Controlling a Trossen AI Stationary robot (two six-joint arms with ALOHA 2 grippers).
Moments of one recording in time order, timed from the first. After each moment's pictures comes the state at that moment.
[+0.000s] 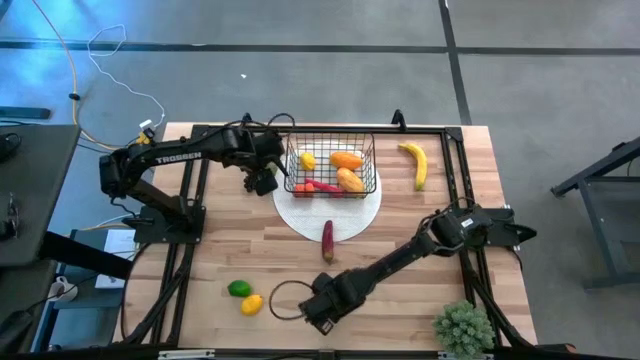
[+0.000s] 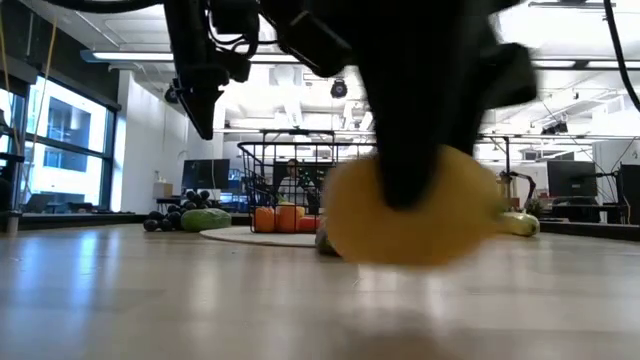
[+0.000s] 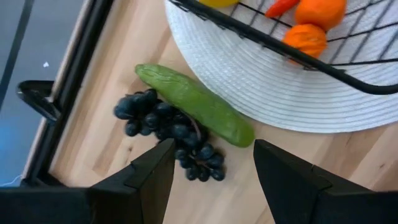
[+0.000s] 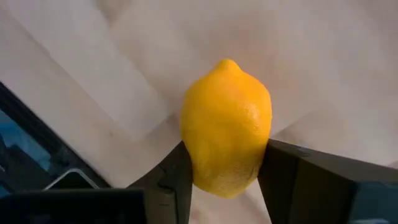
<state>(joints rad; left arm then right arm) 0.48 1.44 1.20 -1.08 -0.27 -0.07 0.49 2.34 2.03 -1.07 -0.07 1.20</state>
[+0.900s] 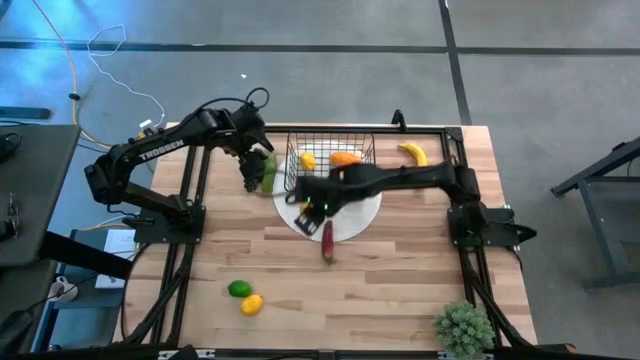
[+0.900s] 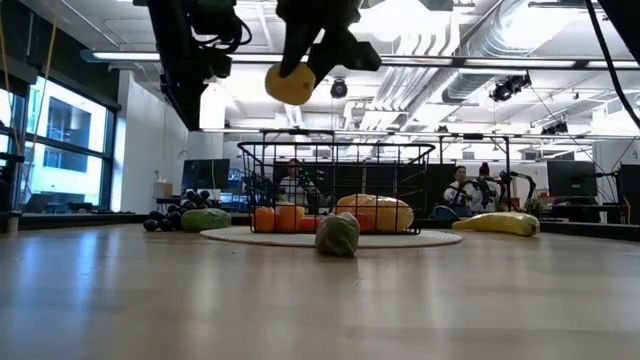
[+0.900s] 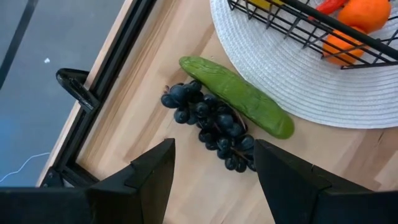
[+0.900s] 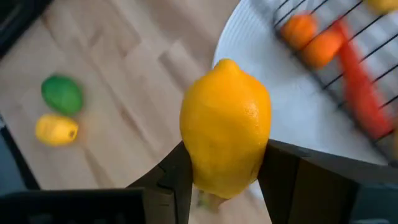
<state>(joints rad) 0.71 1.34 1.20 -1.10 -0.18 0.11 0.04 2.05 2.03 -1.07 0.03 0.72</state>
